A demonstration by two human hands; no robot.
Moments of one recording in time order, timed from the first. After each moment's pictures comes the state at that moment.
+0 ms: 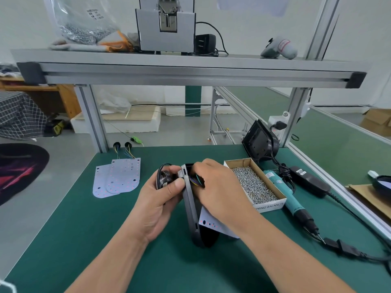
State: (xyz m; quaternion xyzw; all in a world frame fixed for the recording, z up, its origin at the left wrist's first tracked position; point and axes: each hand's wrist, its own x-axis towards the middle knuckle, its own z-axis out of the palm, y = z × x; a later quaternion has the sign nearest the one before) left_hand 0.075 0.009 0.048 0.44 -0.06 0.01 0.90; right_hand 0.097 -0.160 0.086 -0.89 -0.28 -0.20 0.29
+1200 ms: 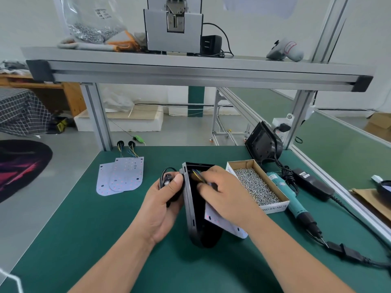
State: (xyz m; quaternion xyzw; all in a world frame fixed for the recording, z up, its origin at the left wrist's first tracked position) left_hand 0.081 0.008 0.033 0.41 -0.02 0.01 0.91; right_hand 0.097 -0.173 0.077 -0.87 -0.25 -0.06 0.42
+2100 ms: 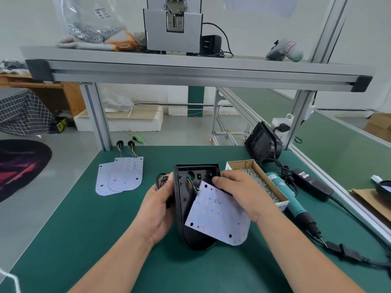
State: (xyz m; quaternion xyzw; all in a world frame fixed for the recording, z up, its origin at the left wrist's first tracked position) left_hand 0.085 0.008 0.024 0.46 0.03 0.00 0.89; right_hand 0.122 -0.208 0.065 -0.79 -0.11 0.09 0.60
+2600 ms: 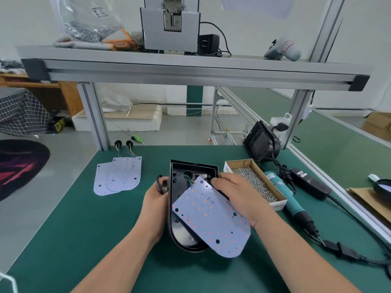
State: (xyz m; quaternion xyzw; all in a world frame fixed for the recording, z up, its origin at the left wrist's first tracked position) left_hand 0.083 0.006 0.023 0.61 0.04 0.05 0.79; right_hand 0.111 -0.204 0.064 -0.77 -0.11 0.11 0.61
